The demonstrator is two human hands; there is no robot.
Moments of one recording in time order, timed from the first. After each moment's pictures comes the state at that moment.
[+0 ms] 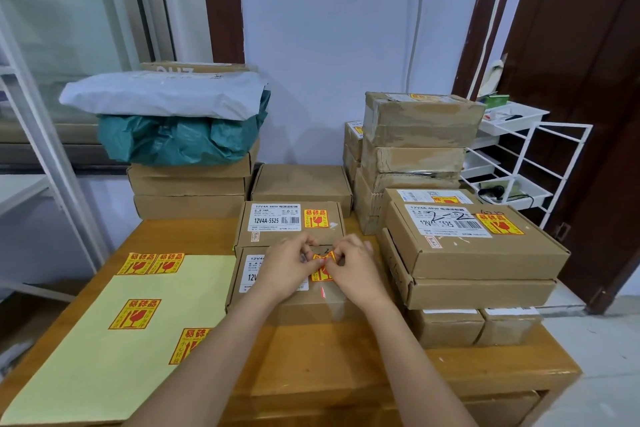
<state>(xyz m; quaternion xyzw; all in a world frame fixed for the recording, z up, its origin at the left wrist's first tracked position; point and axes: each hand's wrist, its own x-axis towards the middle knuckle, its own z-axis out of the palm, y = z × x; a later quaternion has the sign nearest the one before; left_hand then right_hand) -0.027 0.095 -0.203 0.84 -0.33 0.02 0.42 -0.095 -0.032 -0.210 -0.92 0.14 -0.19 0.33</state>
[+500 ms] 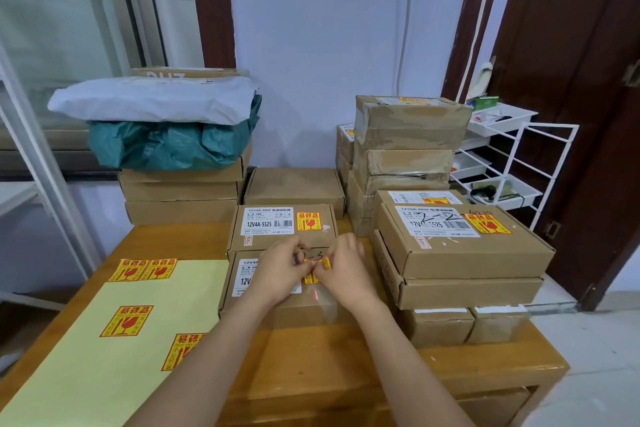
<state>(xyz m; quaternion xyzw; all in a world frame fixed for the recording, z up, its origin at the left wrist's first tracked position) -0.027 0.093 -0.204 0.85 -0.32 0.02 0.42 -0.095 -0.025 -0.204 -0.92 0.16 -0.19 0.30</state>
